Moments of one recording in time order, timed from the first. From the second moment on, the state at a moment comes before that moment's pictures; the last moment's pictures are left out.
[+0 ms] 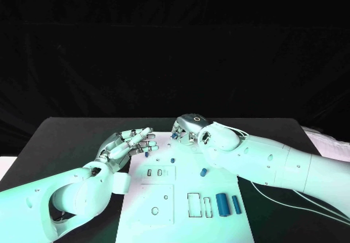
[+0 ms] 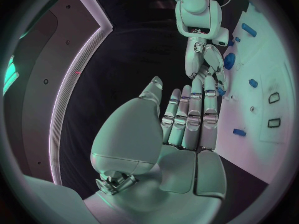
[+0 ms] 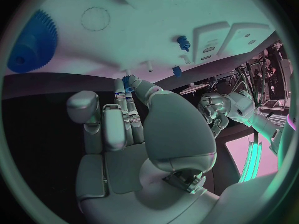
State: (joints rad) left arm 1.14 -0.92 0.00 1.77 0.09 -0.40 0.49; left_hand 1.40 -0.01 0.01 0.13 0.12 0.99 0.20 0.11 0.07 1.08 0.15 0.09 0.07 1.14 0.11 0.15 0.16 0.17 1.04 0.21 0.25 0.11; right arm 1.22 -0.52 0.03 1.26 -1.73 -0.35 -0.23; right_hand 1.31 -0.06 0.47 -0.02 0.08 1.15 0.12 0.09 0.08 1.28 0.05 0.07 0.07 1.47 -0.03 1.33 1.17 0.13 1.32 0.07 1.16 0.87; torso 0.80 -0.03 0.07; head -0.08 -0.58
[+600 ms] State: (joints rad) left arm 1.15 -0.92 0.00 1.77 0.09 -0.40 0.49; left_hand 1.40 -0.01 0.01 0.13 0.12 0.99 0.20 0.11 0.07 1.08 0.15 0.09 0.07 1.14 0.11 0.15 0.16 0.17 1.04 0.21 0.25 0.11; right arm 1.22 -0.48 0.03 1.22 -1.73 -0.33 -0.23; right_hand 1.32 -0.06 0.48 -0.02 0.08 1.15 0.12 0.08 0.08 1.28 0.06 0.06 0.07 1.47 -0.03 1.33 1.17 0.13 1.32 0.07 1.16 0.87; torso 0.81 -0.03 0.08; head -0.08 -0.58
